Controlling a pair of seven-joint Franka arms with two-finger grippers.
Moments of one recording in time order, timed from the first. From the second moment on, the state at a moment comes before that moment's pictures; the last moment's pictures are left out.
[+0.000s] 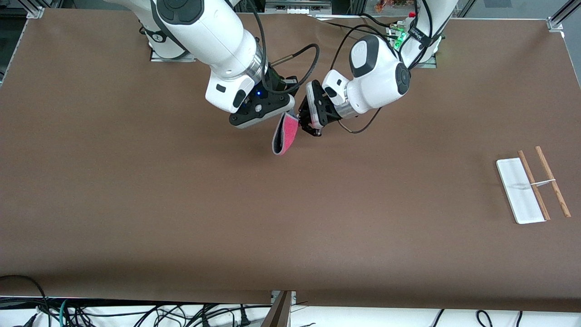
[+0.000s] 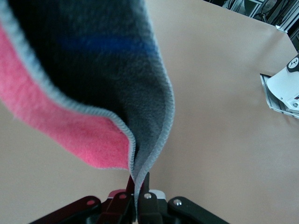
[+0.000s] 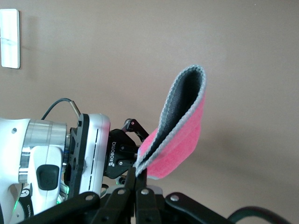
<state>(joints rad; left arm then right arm) -0.09 0.31 -0.64 -2.04 -0.92 2.62 1.35 0.63 0.50 0.05 -1.02 0.29 1.68 0.42</state>
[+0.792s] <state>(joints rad) -0.09 0.31 -0.62 -2.03 -0.91 2.59 1.35 0.63 0.50 0.04 -1.02 0.29 1.68 0.42</state>
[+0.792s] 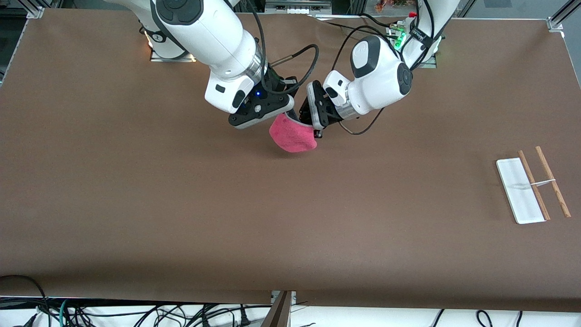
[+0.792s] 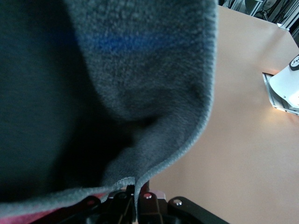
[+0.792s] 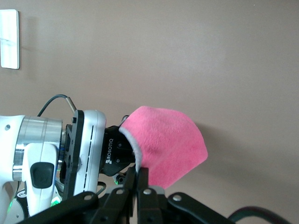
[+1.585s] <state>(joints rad) -0.05 0.28 -0.55 -1.95 -0.75 2.34 1.29 0.63 0.50 0.04 -1.02 0.29 1.68 0.42</state>
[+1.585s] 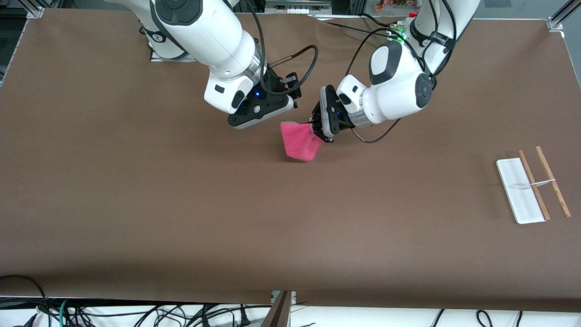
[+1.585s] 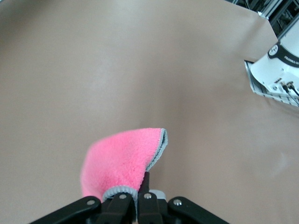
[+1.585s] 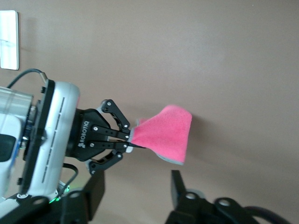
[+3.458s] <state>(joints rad) 0.45 0.53 -0.09 -1.31 -0.30 1.54 2.00 0.19 0.39 0.01 -1.11 0.06 1.40 0.12</state>
